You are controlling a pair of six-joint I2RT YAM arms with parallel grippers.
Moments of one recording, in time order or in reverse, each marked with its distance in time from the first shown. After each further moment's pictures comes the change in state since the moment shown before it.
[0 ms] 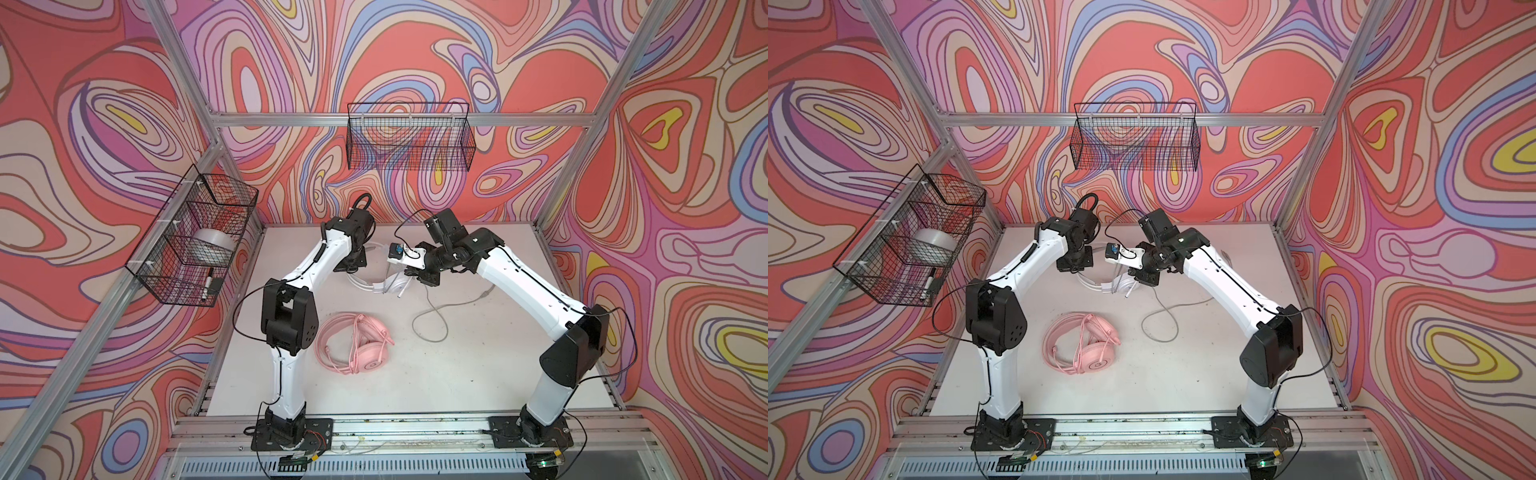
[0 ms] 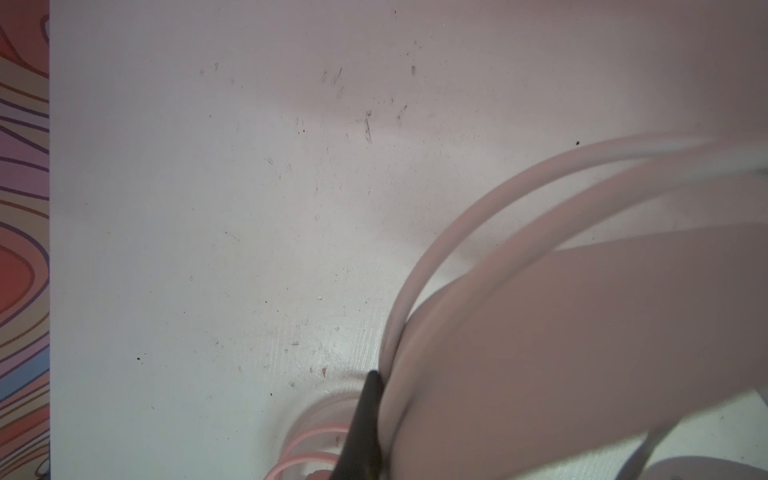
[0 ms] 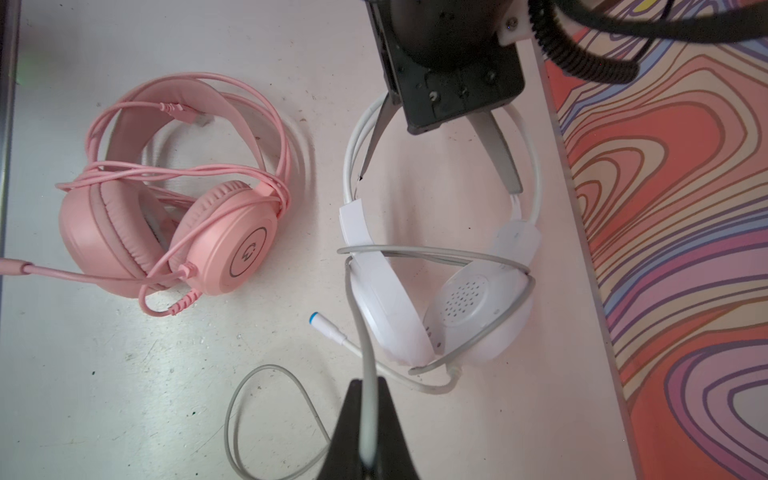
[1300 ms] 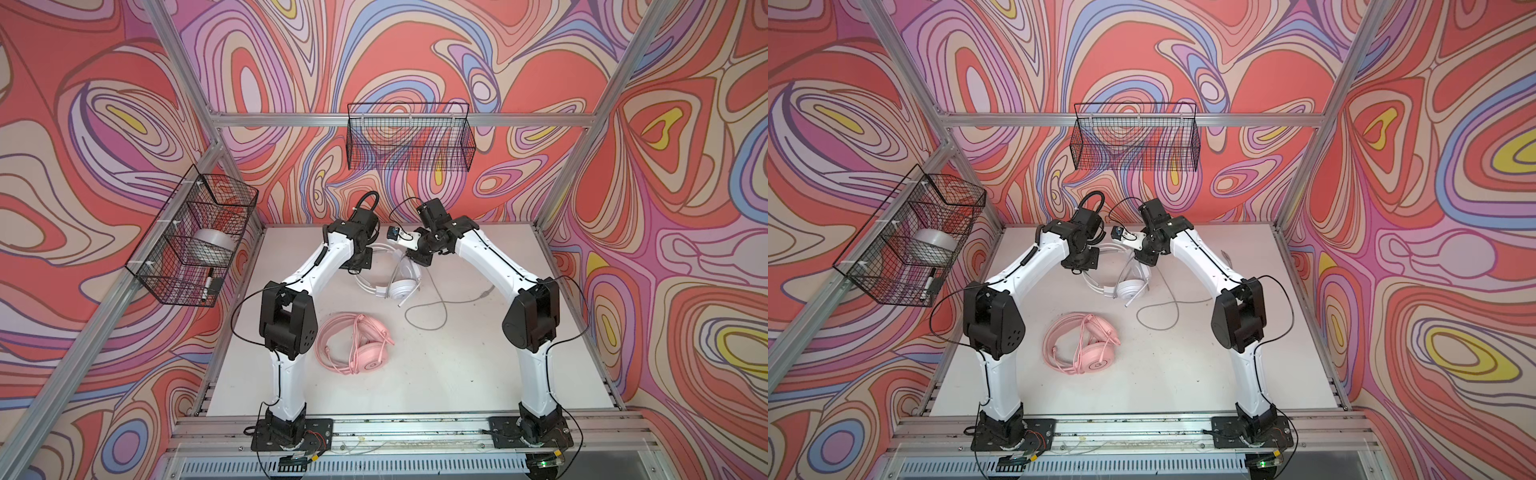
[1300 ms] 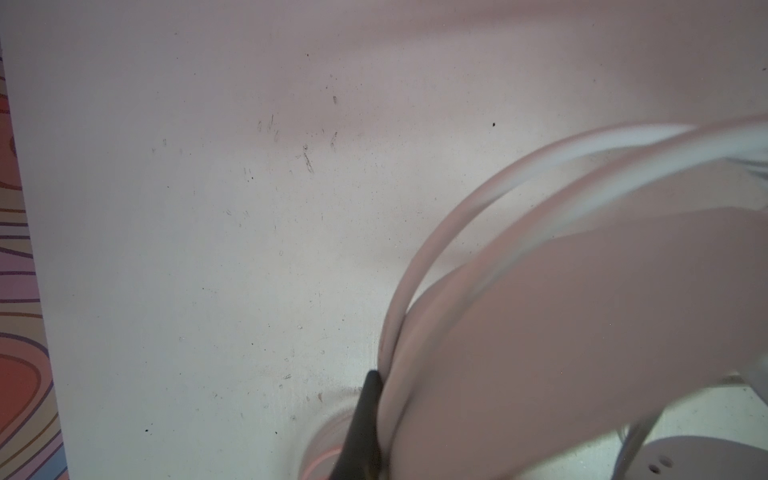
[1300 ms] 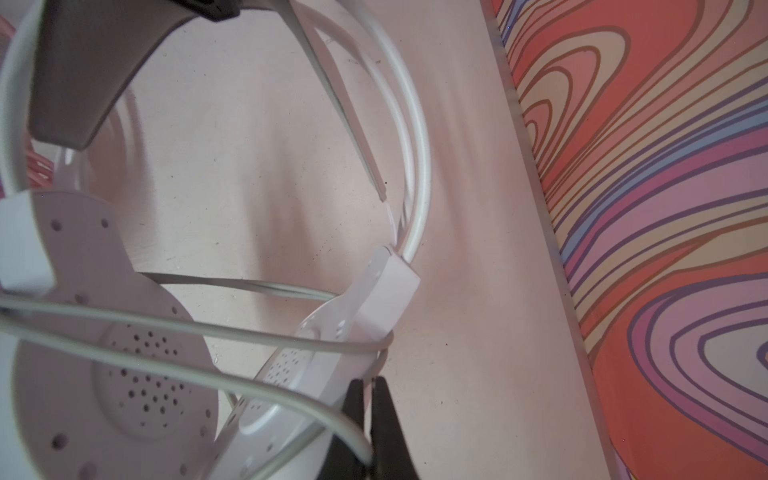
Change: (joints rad) left arm -0.031 -0.039 -0.049 0.098 0.068 0.203; right arm -0.116 0.341 0.271 0.042 0.100 0.045
